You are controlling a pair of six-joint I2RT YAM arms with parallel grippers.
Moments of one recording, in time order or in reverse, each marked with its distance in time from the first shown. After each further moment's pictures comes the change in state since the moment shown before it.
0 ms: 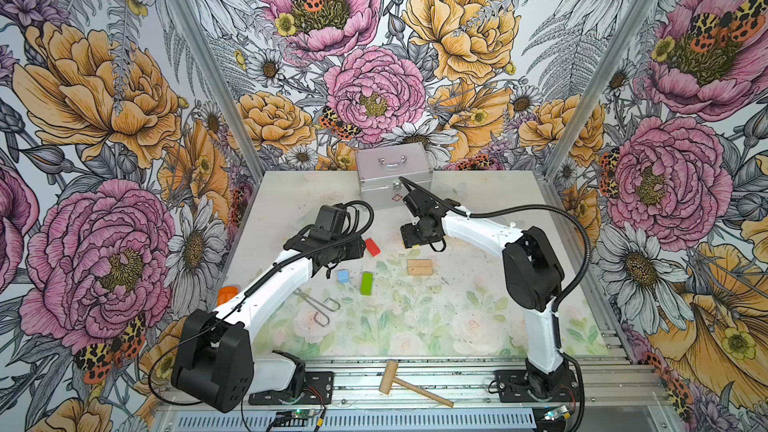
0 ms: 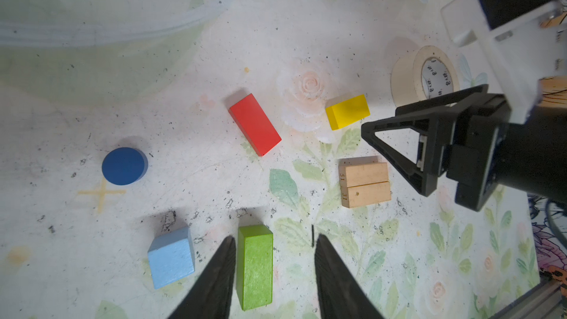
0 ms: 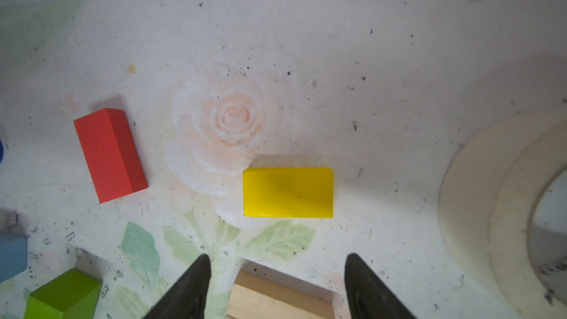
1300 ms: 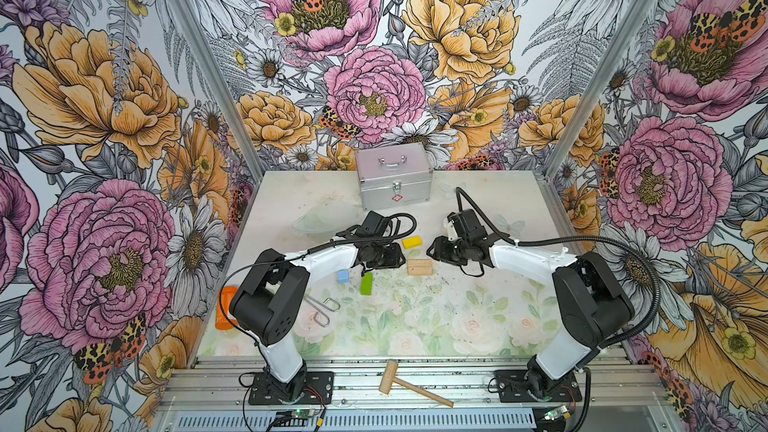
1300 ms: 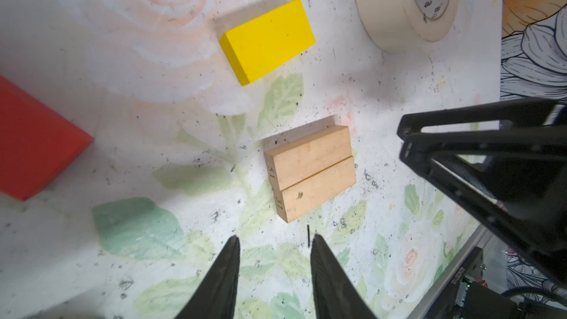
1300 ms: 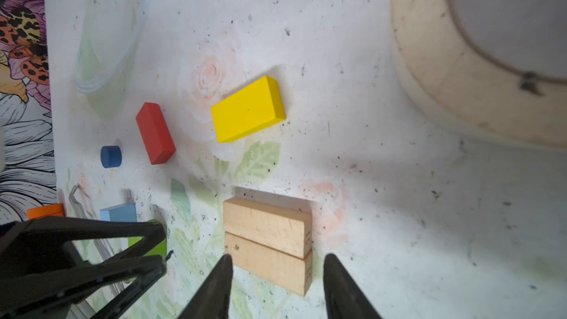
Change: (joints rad) left arm -0.198 0.402 0.114 0.181 0.190 -0.059; right arm -0.159 -0.443 -0.693 0.475 -0.305 0.293
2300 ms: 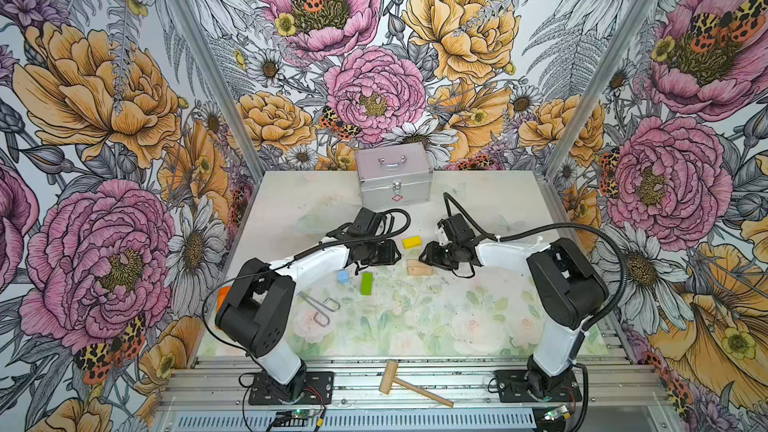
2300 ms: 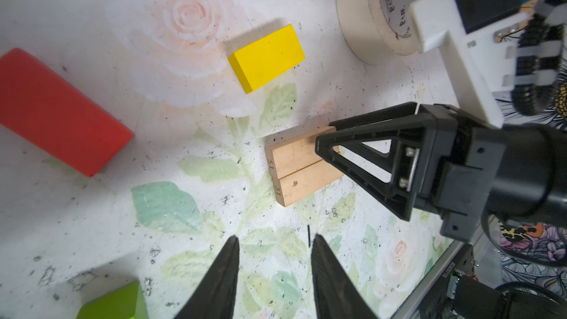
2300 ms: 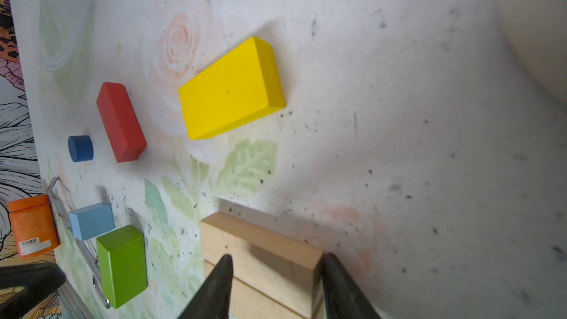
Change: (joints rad) left arm 0.028 -0.090 -0.020 -0.038 -0.002 0.024; right arm 0.028 0.179 0.026 0.081 -0.062 0.016
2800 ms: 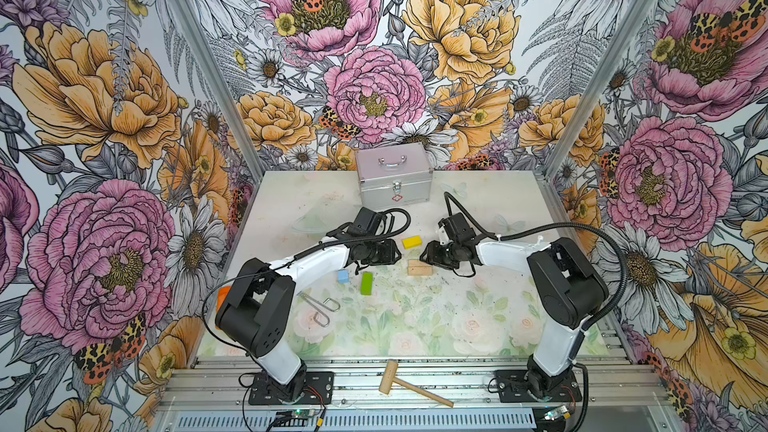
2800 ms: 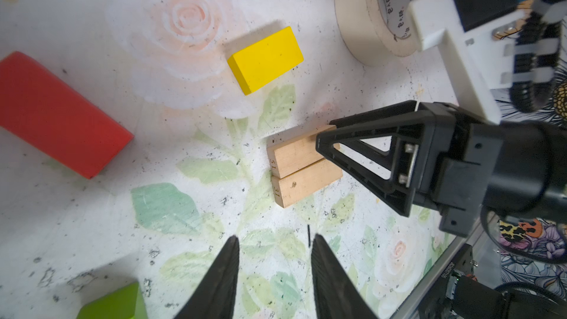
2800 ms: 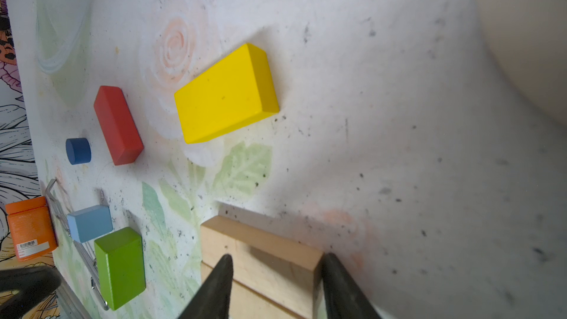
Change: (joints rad) left arm 0.000 0.001 0.006 0.000 0.000 0.000; right arm -0.010 0.005 0.011 -0.013 0.000 -0.006
